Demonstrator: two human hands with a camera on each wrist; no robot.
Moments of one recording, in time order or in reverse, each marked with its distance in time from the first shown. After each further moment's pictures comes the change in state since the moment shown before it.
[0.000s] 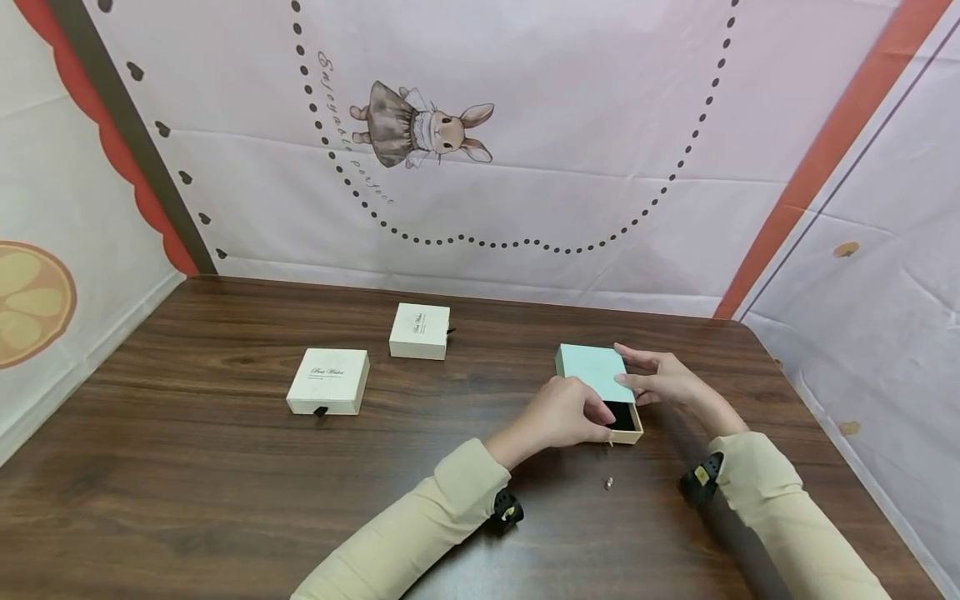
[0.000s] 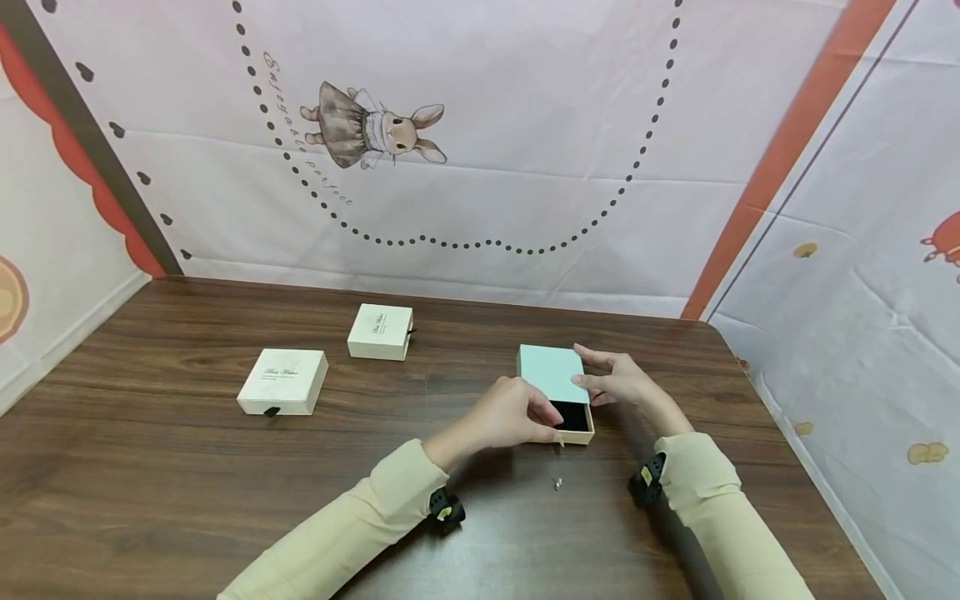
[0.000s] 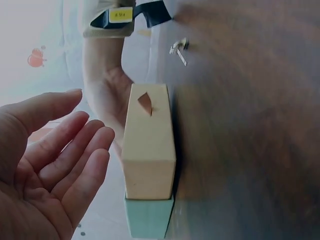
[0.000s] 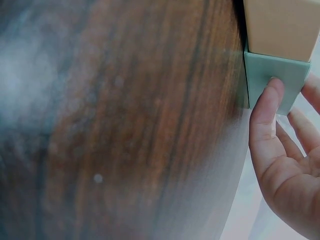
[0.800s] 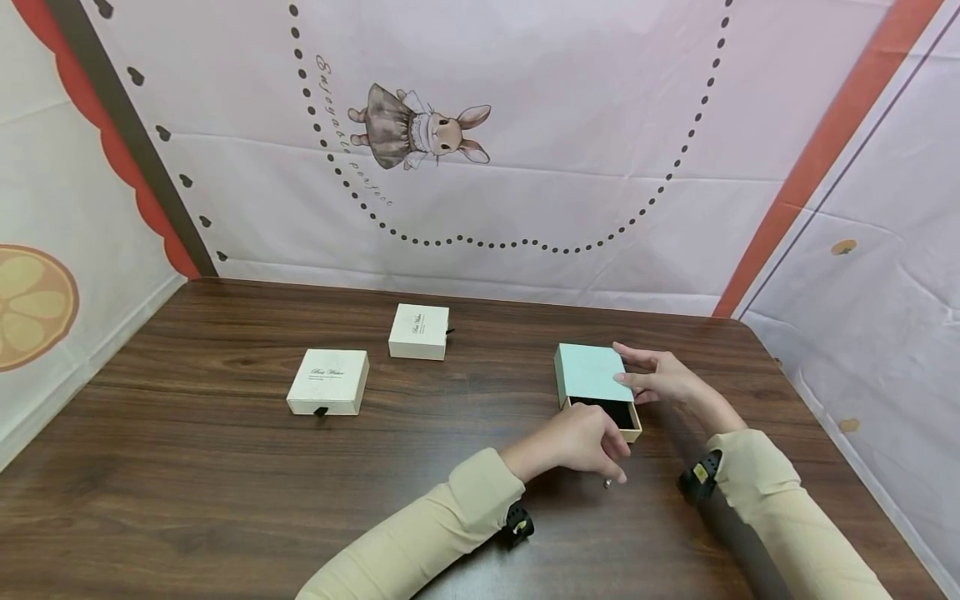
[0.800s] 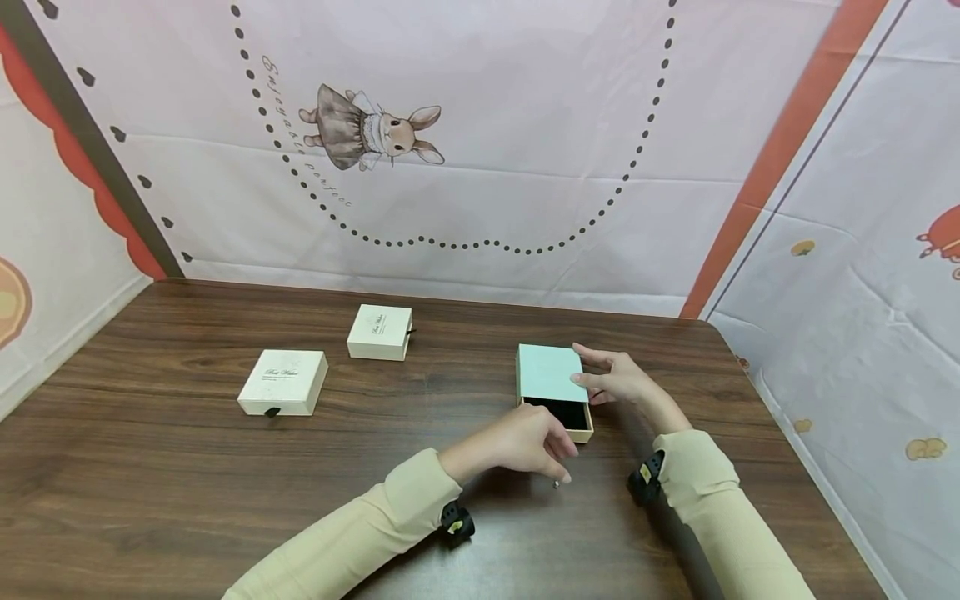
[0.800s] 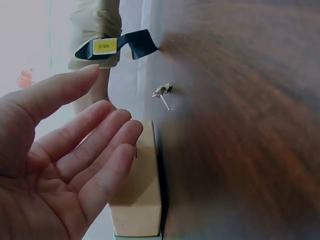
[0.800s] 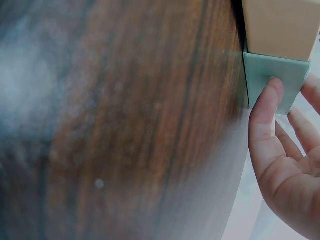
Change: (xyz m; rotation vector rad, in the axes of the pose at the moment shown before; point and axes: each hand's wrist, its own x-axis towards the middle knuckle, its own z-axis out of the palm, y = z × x) left_hand -0.002 0.013 0.021 0.078 -0.220 0.052; right_hand 0.000 0.001 -0.001 -0.036 0.003 -0.005
